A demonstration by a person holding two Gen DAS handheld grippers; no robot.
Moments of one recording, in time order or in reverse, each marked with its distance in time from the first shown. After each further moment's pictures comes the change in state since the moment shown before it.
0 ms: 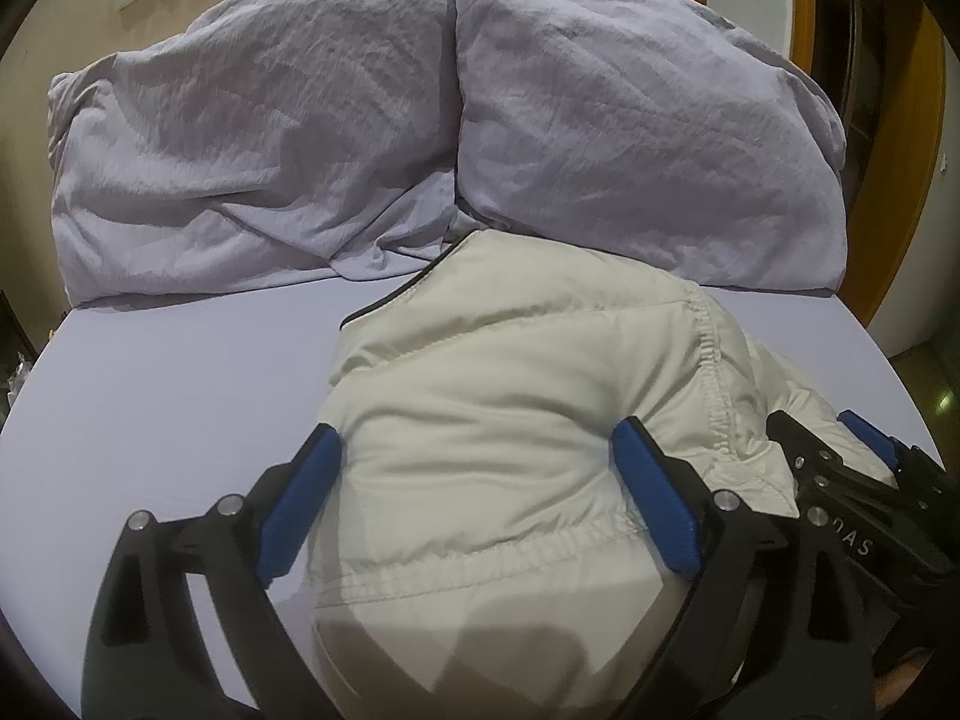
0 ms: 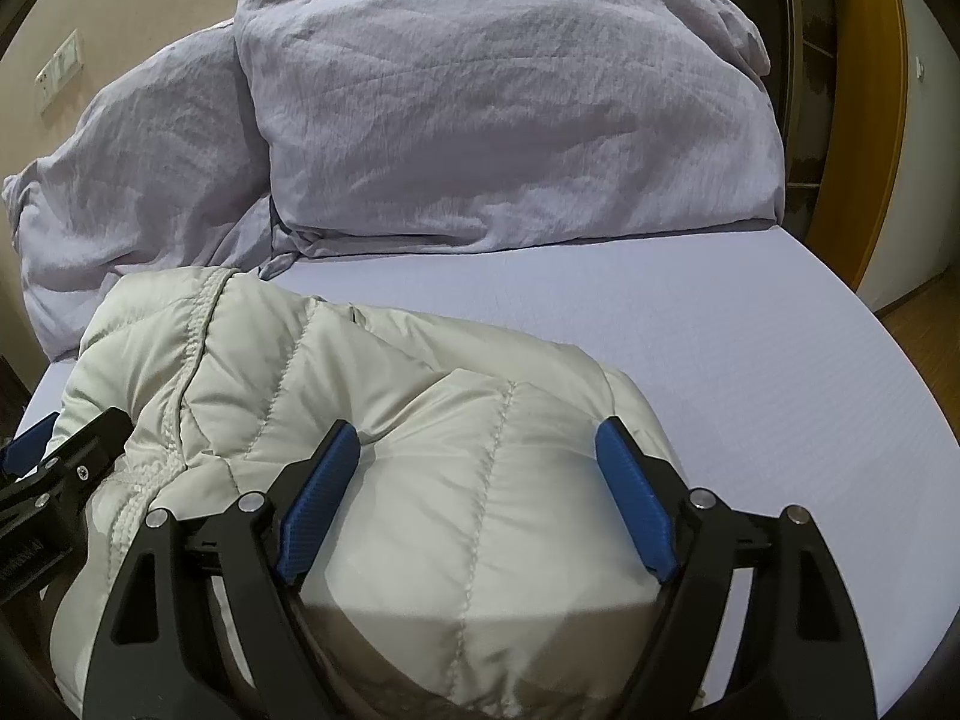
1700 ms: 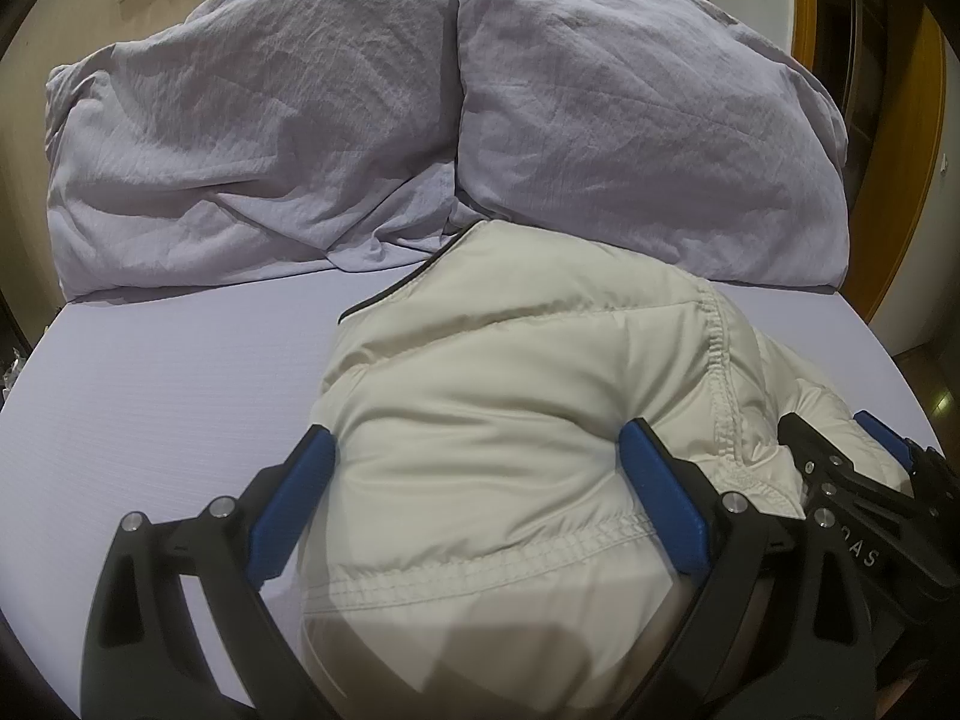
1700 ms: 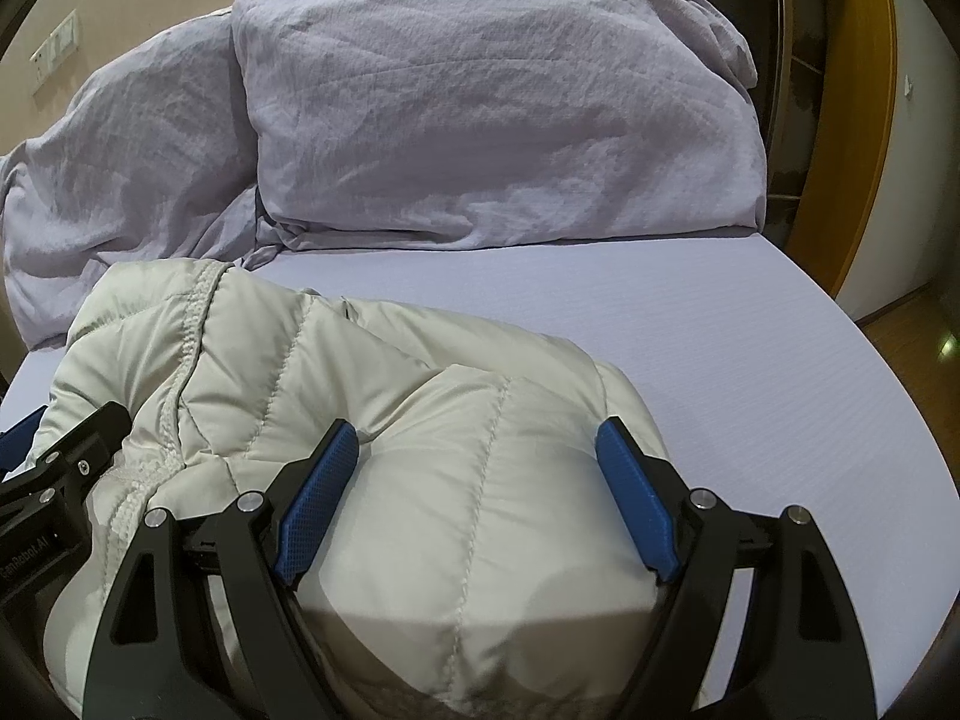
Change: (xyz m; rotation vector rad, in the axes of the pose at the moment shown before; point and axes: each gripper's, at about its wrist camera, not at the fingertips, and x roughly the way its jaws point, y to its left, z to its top) left arm 0.010 0.001 -0.004 -0.005 -0.001 -0.004; right arm -0.001 0.001 -0.002 -0.033 -0.022 -0.050
